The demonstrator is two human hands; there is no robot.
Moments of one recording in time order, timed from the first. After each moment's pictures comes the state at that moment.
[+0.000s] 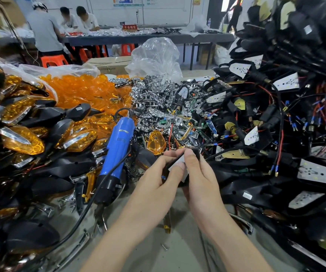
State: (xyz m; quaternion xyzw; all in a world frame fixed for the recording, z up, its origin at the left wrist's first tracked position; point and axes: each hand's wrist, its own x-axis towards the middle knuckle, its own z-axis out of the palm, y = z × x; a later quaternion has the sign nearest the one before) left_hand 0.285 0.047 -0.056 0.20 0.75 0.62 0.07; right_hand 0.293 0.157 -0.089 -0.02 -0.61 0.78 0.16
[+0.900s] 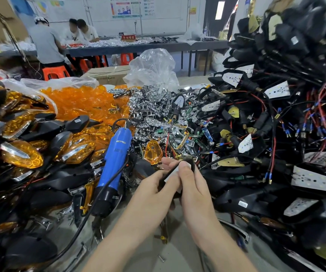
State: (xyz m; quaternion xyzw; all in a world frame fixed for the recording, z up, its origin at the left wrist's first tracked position) left_hand 0.285 0.051 -0.046 0.16 0.77 0.61 0.11; right_hand 0.296 0.153 -0.091 -0.04 -0.61 0.77 0.18
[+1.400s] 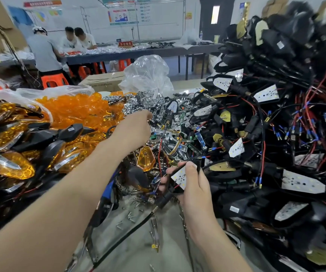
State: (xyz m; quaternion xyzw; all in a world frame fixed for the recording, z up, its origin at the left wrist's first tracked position) left_hand 0.132 0.072 0.015 0.20 0.96 0.18 -0.07; right_hand 0.287 0.167 -0.077 -0.11 -0.47 0.86 0.17
